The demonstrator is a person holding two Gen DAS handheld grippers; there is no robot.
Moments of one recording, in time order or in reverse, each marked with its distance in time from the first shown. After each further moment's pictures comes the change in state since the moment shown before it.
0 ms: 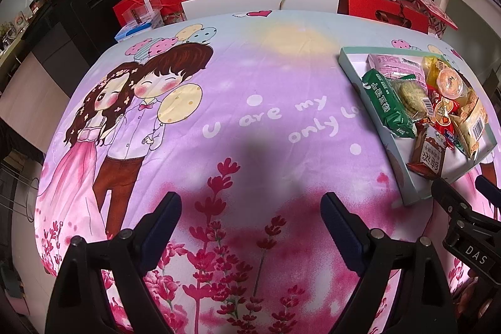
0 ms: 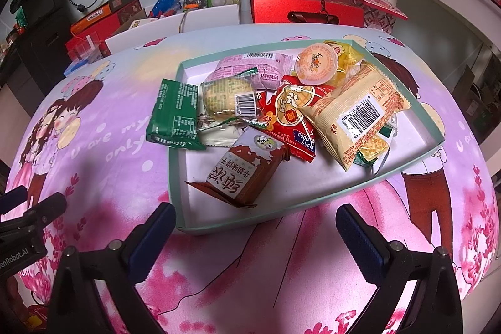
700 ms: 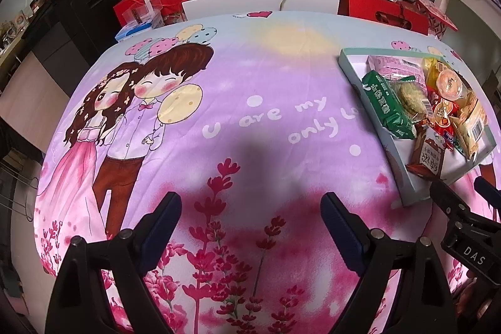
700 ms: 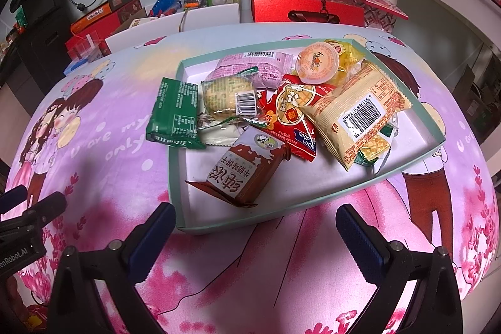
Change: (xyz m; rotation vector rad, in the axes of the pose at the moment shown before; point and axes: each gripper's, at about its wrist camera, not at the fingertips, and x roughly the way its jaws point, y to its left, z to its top) left arm 0.000 0.001 0.000 -0.003 -0.004 -0.002; right arm 0.001 0.000 0.000 -0.002 0.004 0.001
